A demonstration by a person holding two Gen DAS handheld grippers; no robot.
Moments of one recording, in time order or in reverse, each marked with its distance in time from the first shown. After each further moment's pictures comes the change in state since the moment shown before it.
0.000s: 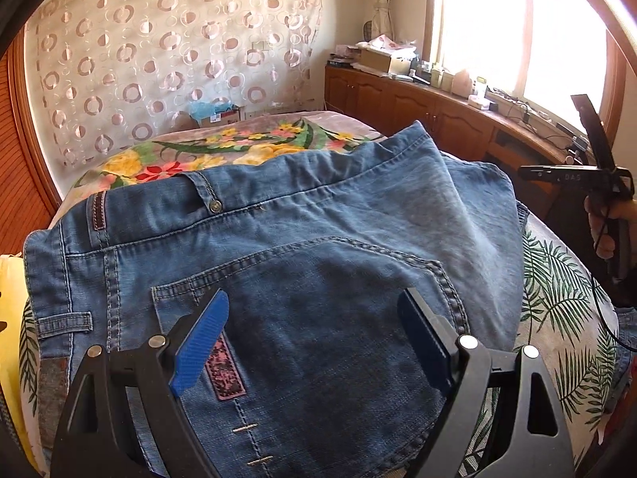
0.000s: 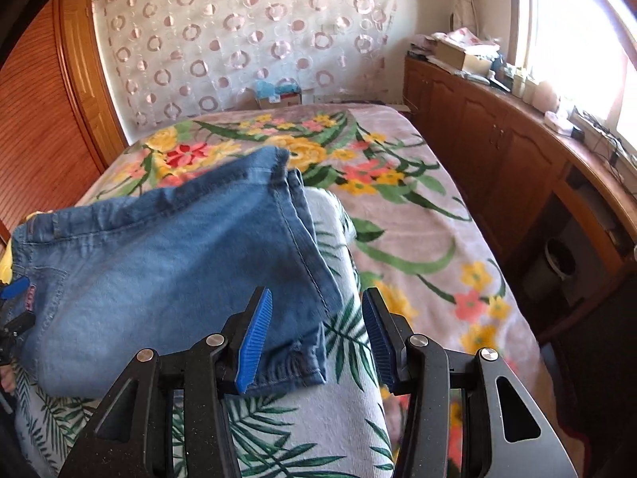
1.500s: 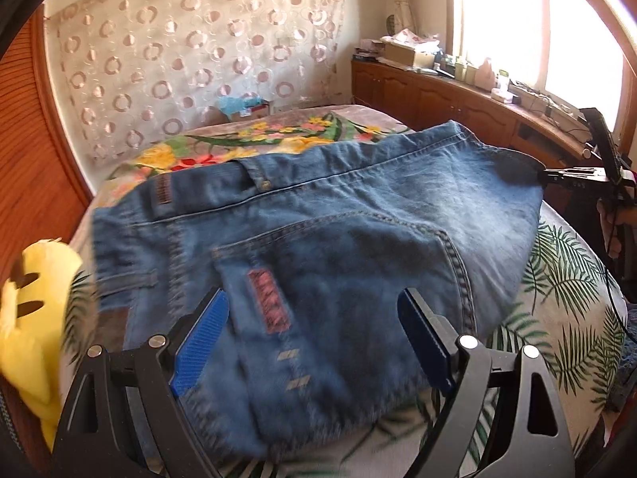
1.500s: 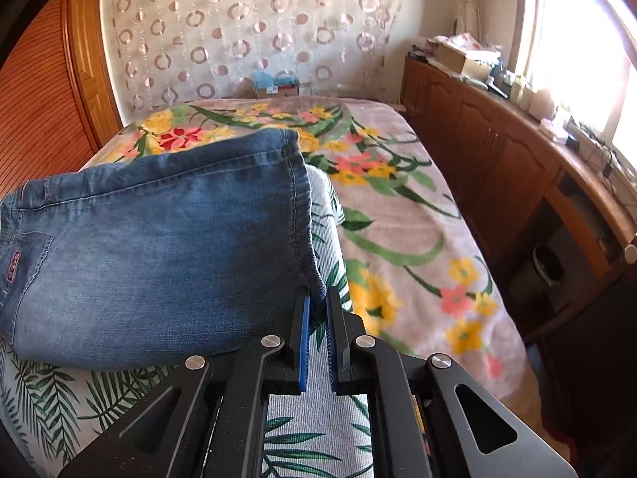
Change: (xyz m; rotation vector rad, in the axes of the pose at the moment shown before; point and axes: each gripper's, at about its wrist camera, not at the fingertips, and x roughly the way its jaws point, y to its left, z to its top) left arm -0.051 0.002 -0.017 -0.012 0.020 0.133; right arm -0.017 0.002 -0.031 -0.077 -0.005 -0.038
